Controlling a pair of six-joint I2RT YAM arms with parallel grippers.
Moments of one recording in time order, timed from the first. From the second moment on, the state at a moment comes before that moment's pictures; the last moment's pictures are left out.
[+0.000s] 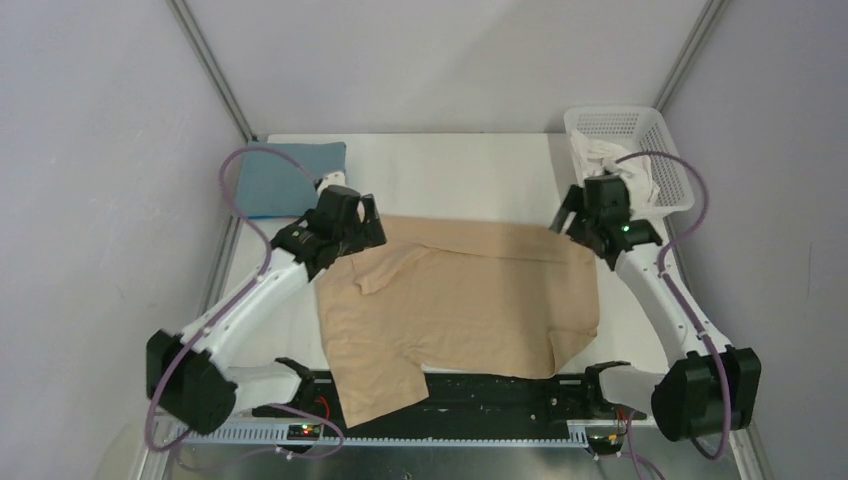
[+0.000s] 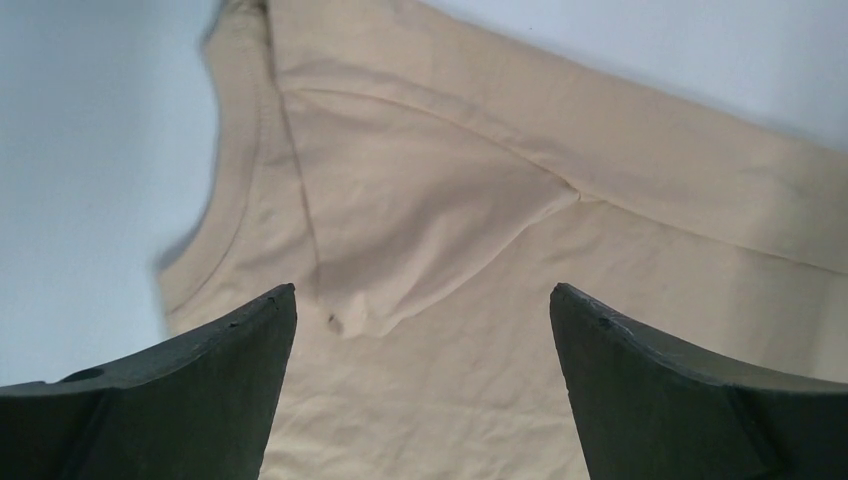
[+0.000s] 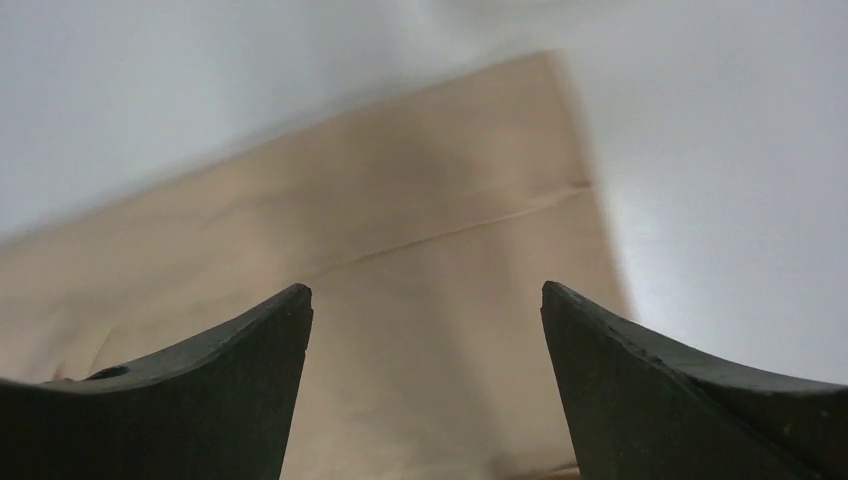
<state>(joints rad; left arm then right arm) -0.49 1.15 0.99 -0.63 -0.33 -0.62 0.13 1.21 1.05 -0.66 0.31 0.53</state>
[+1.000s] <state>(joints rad) -0.21 1.10 0.66 -0.47 -0.25 -0.73 0.89 2.09 1.41 0.05 -0.17 0.39</state>
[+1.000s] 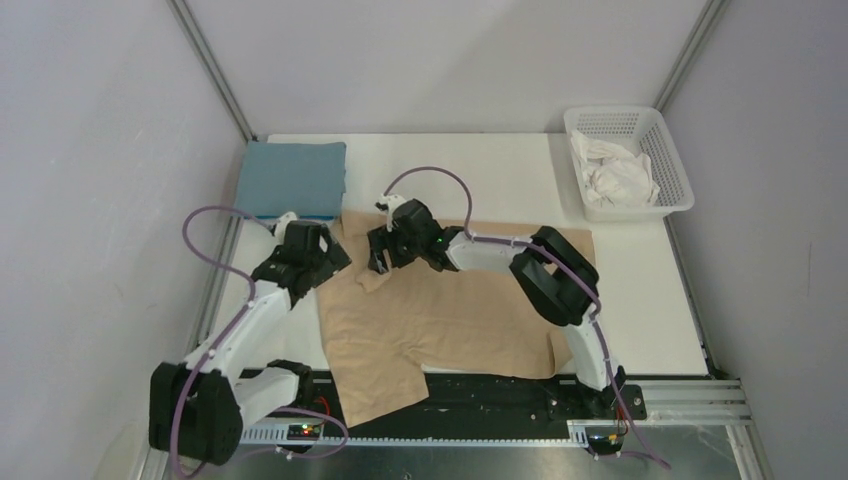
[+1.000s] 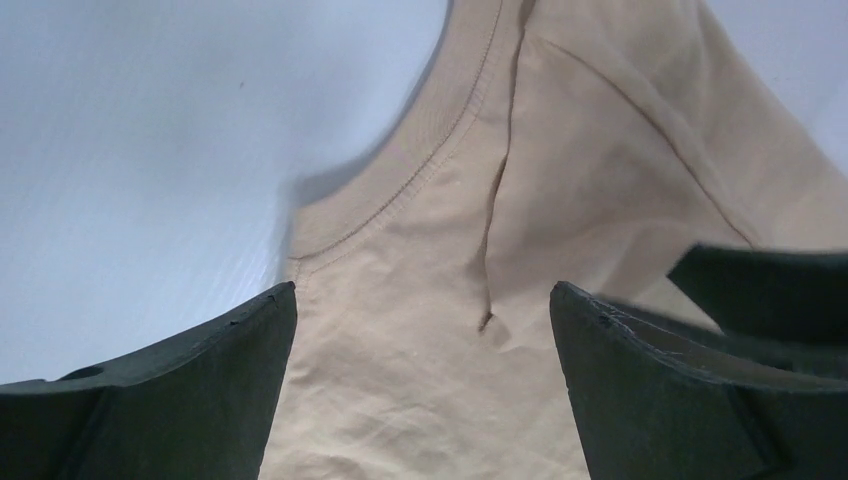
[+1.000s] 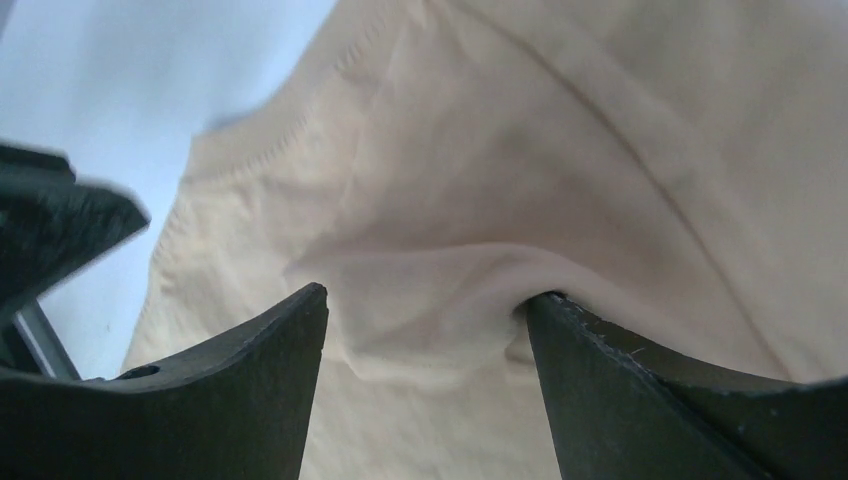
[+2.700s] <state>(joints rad) -0.21 0.87 0.50 -0.49 -0.13 -0.77 0.83 2.03 1.41 0.05 -0.13 0.54</state>
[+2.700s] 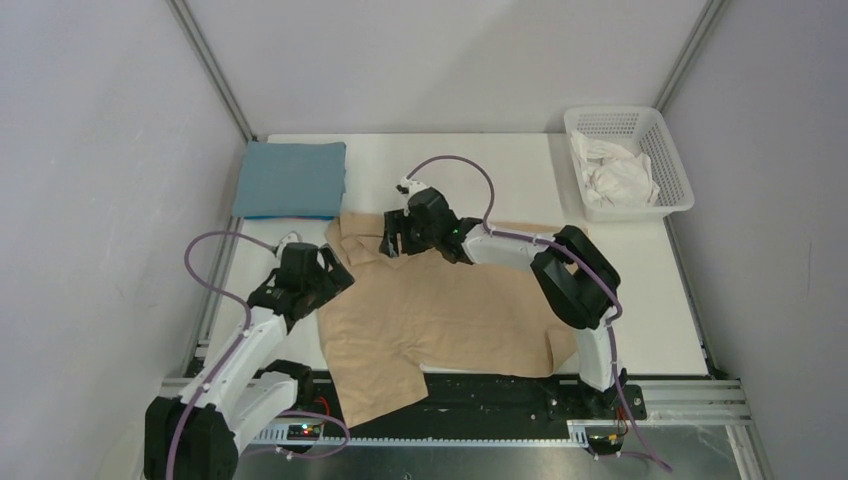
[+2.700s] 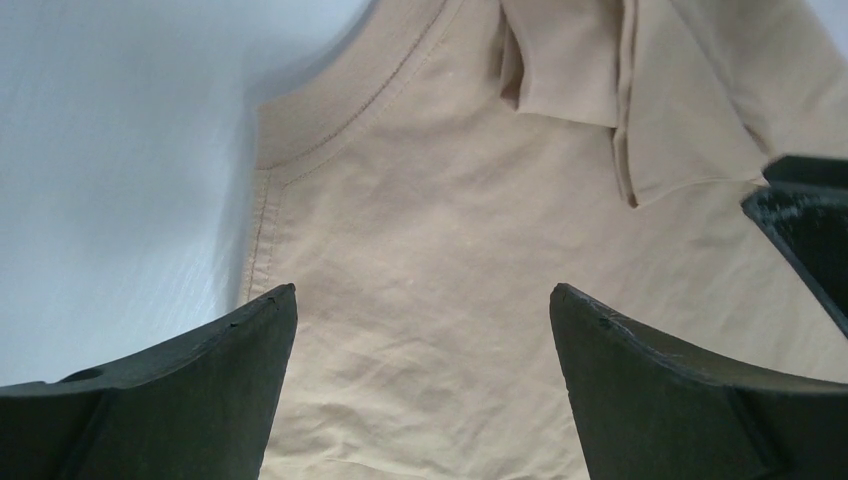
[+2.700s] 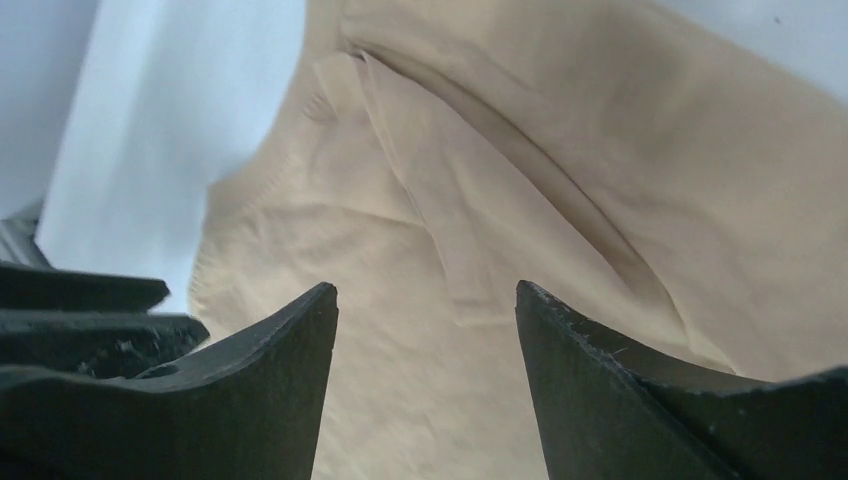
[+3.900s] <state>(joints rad) -0.17 1.05 0.63 -0.47 -0.21 -0.75 0.97 2.17 1.56 -0.21 0.21 0.18</state>
